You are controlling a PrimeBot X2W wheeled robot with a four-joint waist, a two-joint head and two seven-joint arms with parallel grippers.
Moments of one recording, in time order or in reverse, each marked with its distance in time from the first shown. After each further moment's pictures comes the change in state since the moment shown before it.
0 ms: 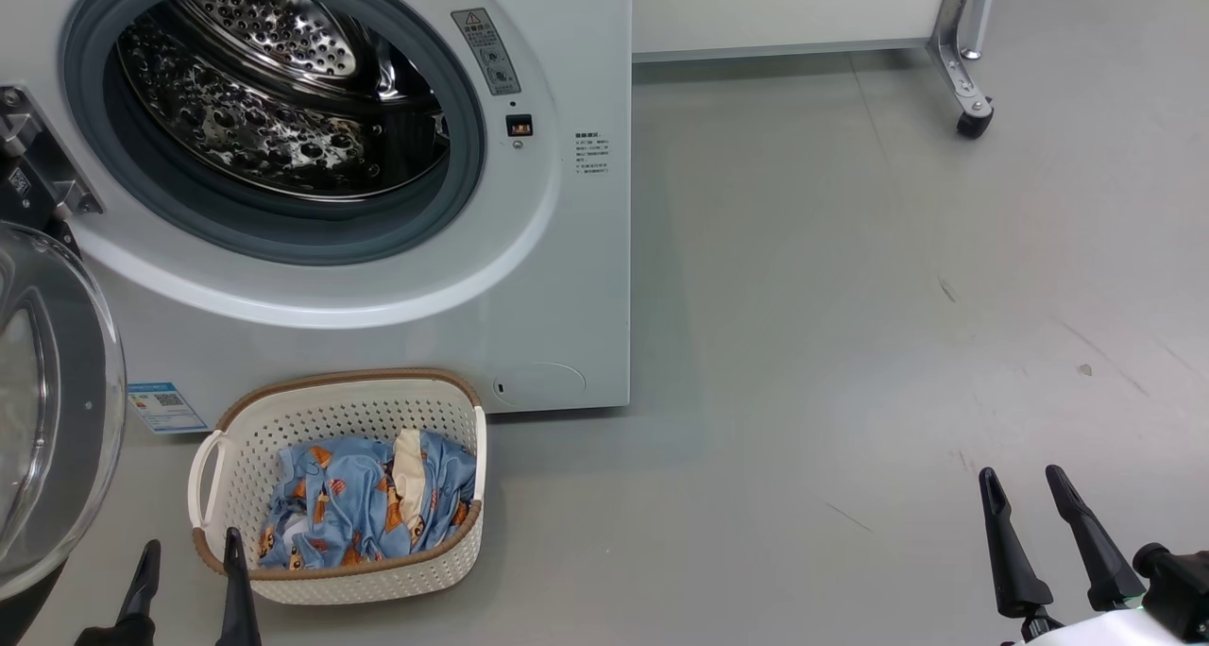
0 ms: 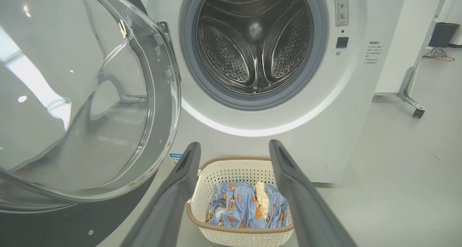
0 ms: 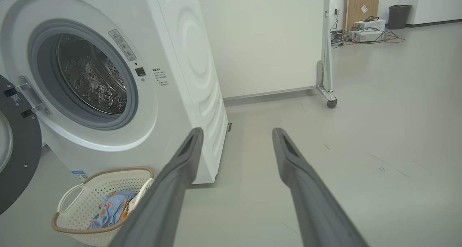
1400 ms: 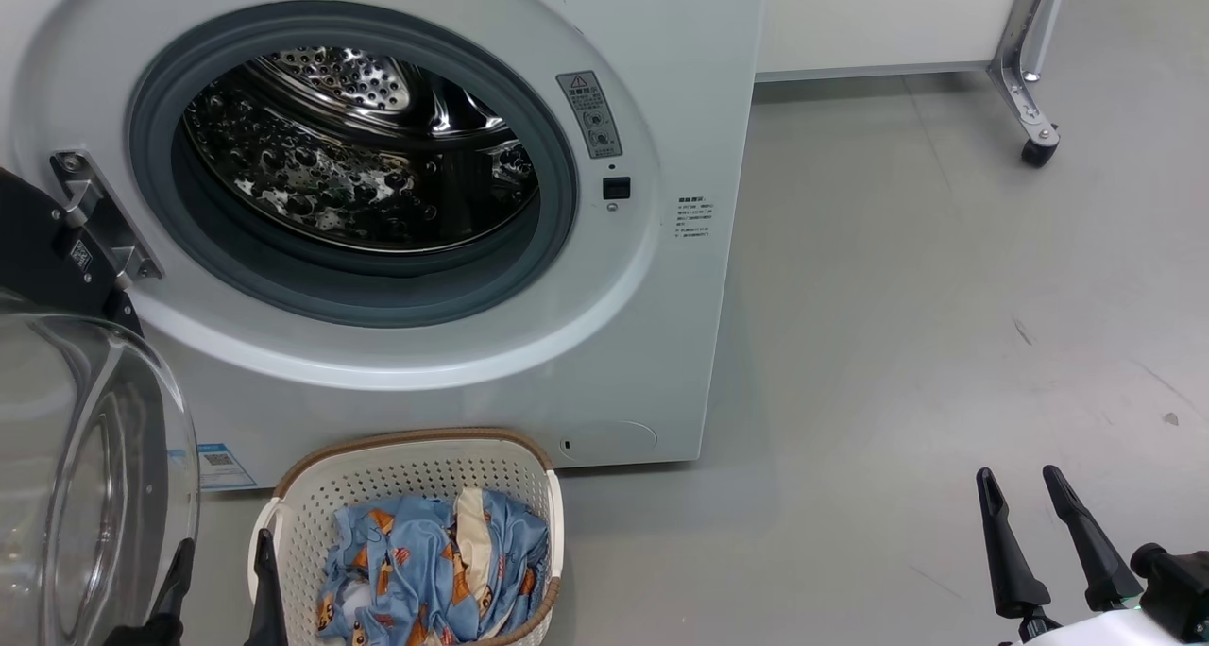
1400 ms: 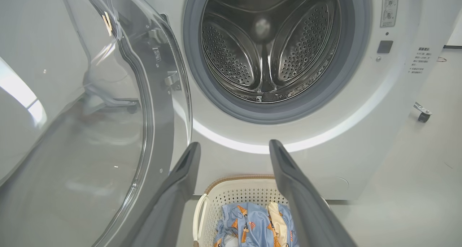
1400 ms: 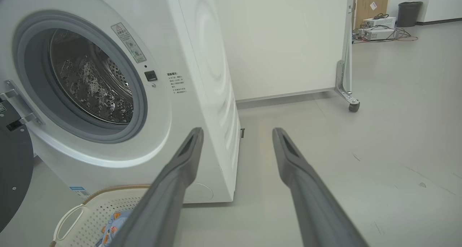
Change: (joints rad) left arm 0.007 0.001 -0.052 -0.008 -0.020 0.006 0.000; right arm 0.000 0.002 0.002 0.000 0.000 0.000 0.000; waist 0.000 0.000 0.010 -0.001
